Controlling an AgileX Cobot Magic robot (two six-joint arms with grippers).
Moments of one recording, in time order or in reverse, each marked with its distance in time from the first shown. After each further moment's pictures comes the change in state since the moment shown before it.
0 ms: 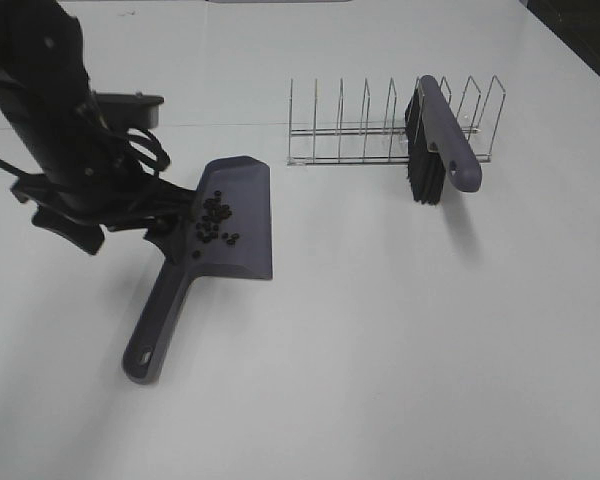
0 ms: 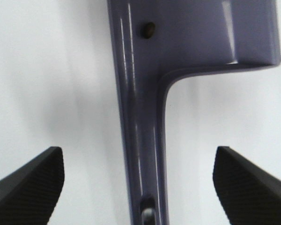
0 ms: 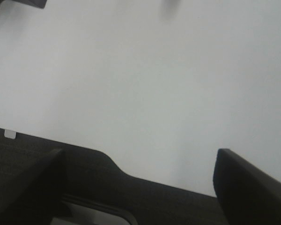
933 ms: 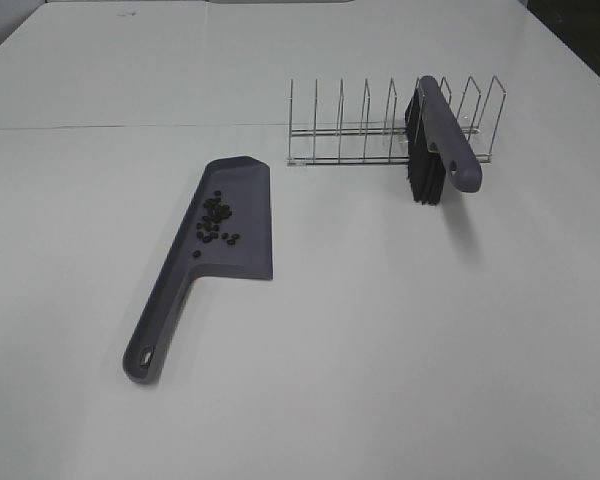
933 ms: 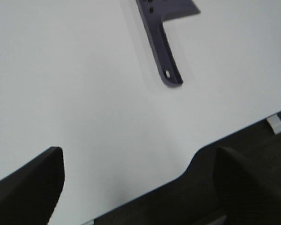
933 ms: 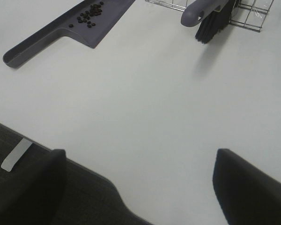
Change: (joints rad) left arm 0.000 -1.636 0.644 0.070 0.315 0.145; right arm 0.000 -0.429 0.208 0.107 -0.114 -0.263
